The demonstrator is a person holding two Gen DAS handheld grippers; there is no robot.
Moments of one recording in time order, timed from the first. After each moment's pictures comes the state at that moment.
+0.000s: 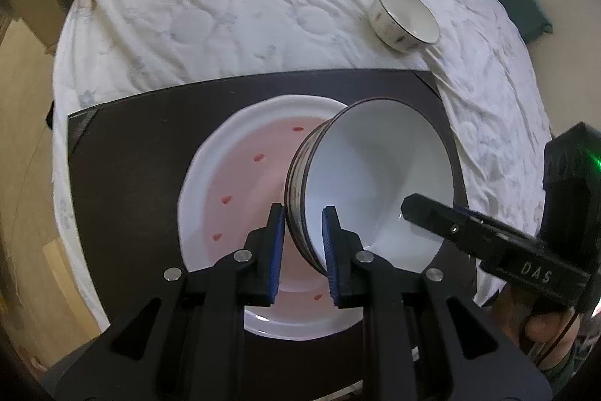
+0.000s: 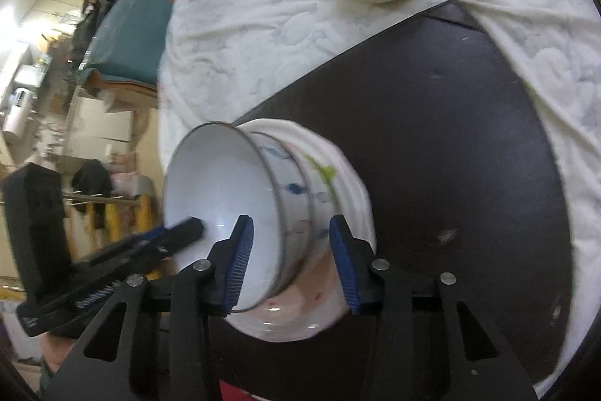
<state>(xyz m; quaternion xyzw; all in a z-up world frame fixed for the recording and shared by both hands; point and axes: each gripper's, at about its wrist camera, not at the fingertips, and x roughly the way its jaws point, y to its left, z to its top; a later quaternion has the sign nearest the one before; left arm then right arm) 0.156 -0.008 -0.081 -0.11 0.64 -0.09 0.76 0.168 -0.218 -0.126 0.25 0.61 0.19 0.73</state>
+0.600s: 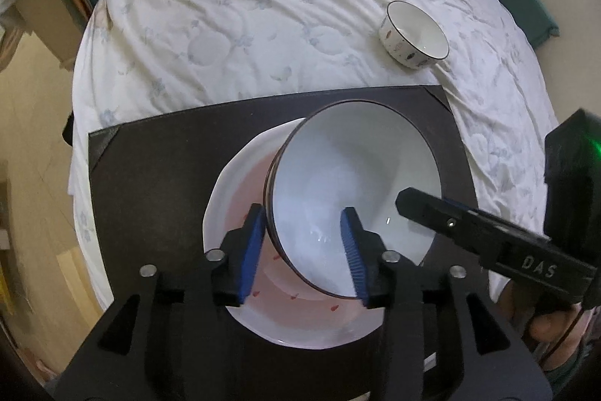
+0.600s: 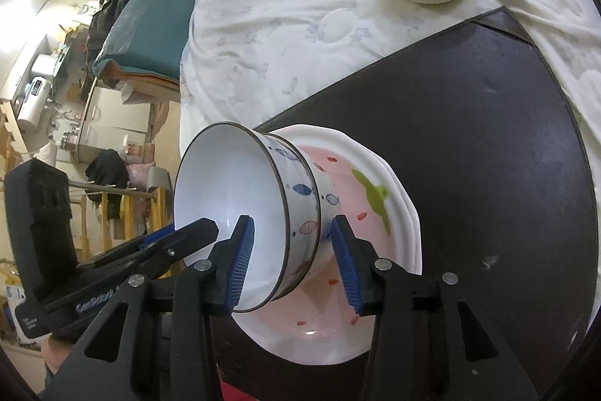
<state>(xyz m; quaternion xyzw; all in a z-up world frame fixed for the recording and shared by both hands) 0.157 -0.007 -0.072 -0.08 0.61 -0.07 0.78 0.183 -0.197 -0.129 0.25 0.60 0.22 0.73</state>
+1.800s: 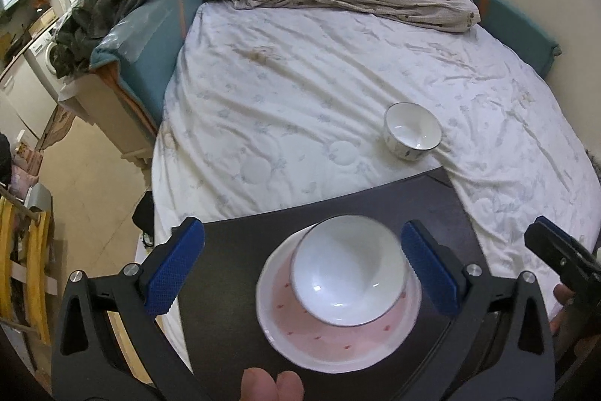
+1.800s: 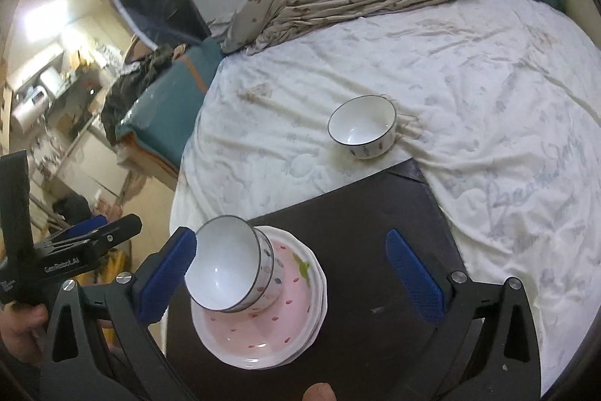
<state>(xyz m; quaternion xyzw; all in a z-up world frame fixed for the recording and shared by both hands) 0.146 -0.036 0.037 0.01 0.47 0.00 0.88 0.127 -0.275 -0.017 0.20 0.41 0.16 0.88</state>
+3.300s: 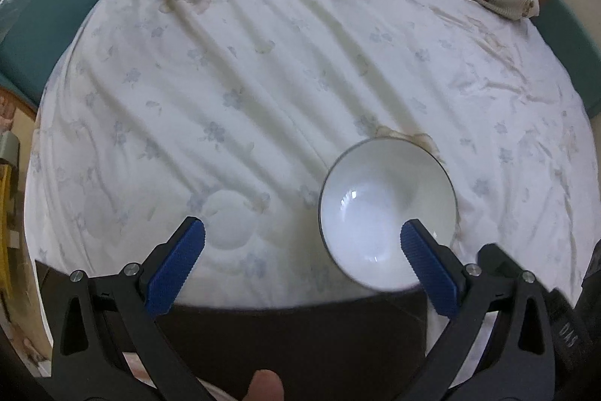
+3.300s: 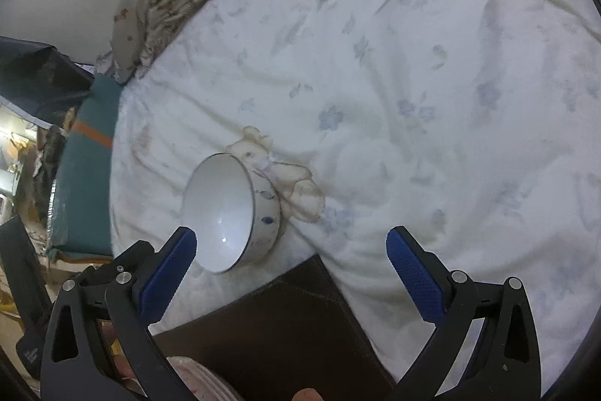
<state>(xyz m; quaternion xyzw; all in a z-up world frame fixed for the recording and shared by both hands) 0.376 -0.154 -0.108 -0.07 0.57 0.05 0.82 0.348 -0.388 -0.146 0.31 0.54 0.04 0.78</state>
